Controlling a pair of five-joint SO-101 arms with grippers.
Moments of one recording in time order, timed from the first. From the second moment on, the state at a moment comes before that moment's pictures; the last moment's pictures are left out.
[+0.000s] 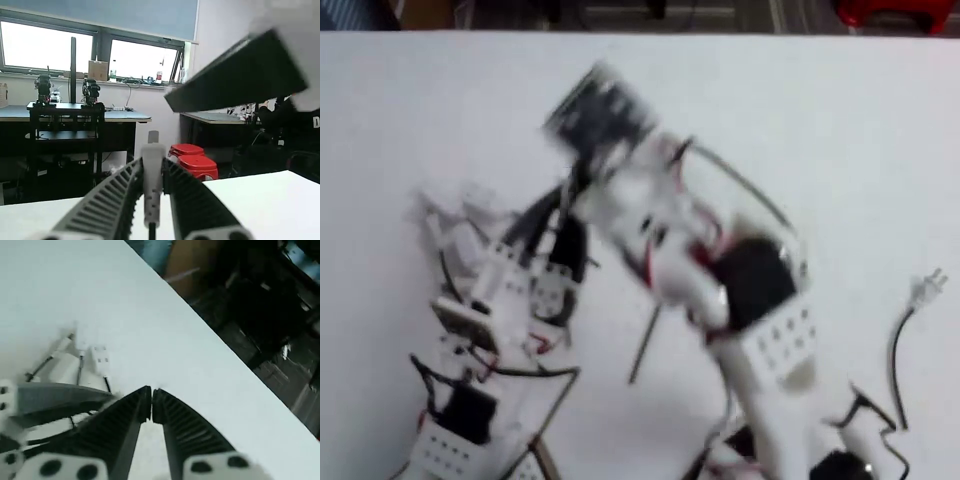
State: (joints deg) left arm 18.9 -103.6 97.2 2.8 4.0; right arm -37.5 -30.5 -1.1 68.3 23.0
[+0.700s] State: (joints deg) left arm 18.9 -103.6 97.2 2.8 4.1; right arm -21.9 -17.2 2.9 64.8 27.4
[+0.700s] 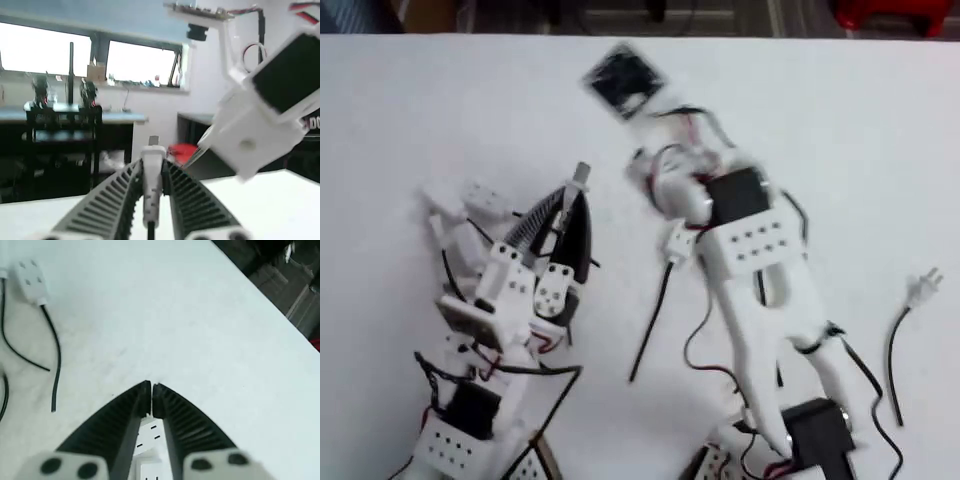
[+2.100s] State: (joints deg) left arm 16.1 -103.6 97.1 2.8 4.0; right arm -16.4 -23.1 10.5 58.5 32.1
